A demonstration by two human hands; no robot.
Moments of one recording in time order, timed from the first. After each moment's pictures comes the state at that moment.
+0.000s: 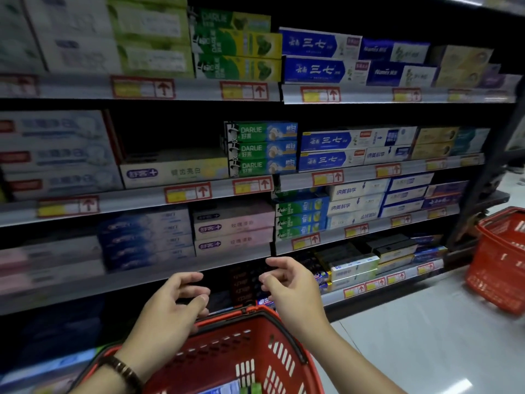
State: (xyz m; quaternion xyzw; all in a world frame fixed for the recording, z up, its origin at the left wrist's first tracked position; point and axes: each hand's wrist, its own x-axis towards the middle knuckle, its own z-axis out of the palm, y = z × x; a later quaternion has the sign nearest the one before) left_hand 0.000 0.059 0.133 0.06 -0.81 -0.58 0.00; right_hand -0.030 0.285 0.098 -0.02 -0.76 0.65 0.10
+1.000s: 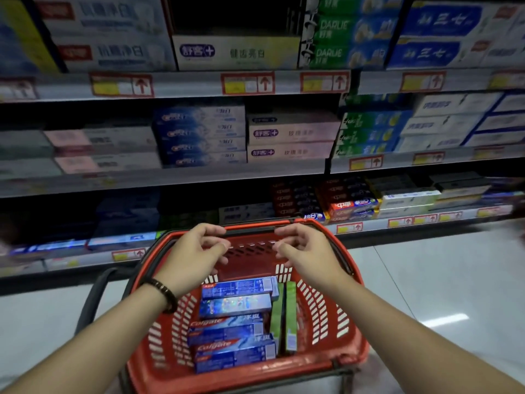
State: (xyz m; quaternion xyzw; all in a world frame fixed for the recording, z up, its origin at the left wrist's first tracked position) left_hand 0.020 -0.015 0.033 0.12 -0.82 -0.56 -0.05; right_hand -0.014 0.230 -0.004 0.04 -0.78 0.62 -0.08
